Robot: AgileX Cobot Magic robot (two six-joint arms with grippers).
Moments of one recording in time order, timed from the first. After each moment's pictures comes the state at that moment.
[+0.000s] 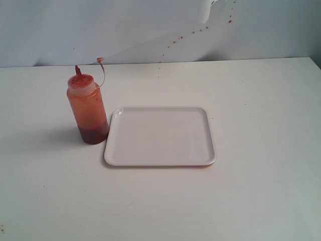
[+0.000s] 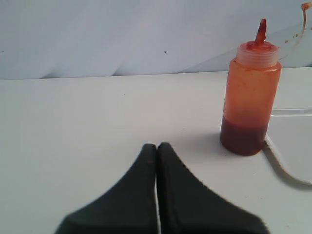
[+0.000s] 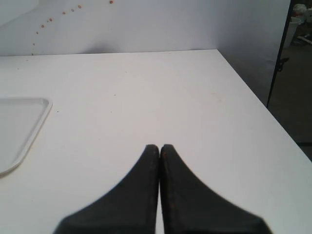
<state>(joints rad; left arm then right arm) 0.00 0.01 -0.01 0.04 0.30 -0.02 -0.08 0.01 0.00 0.00 0.35 -0.02</state>
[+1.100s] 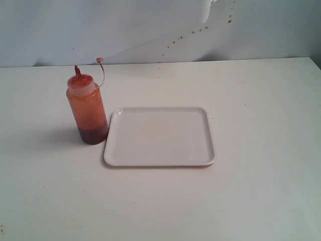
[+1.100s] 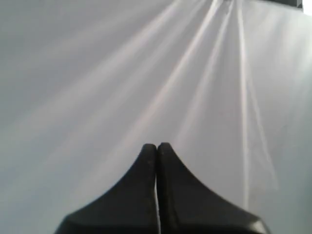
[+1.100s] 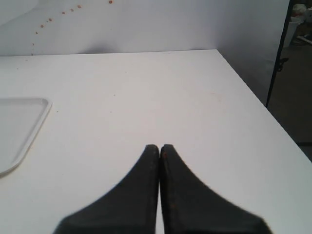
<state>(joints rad) 0.00 0.40 -0.02 0.23 -0.77 -0.40 -0.08 0.01 0.00 0.00 0.35 -0.02</state>
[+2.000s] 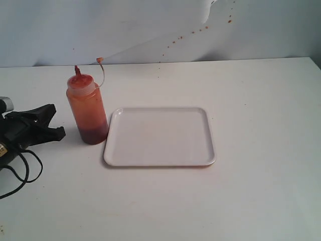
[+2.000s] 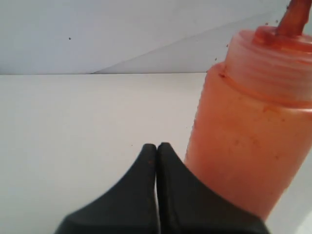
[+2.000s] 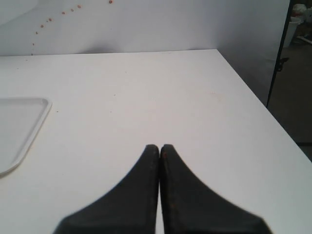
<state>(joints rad) 0.00 1.93 -0.42 0.30 -1.20 -0.21 -0.08 0.01 0.00 0.00 0.35 -0.02</state>
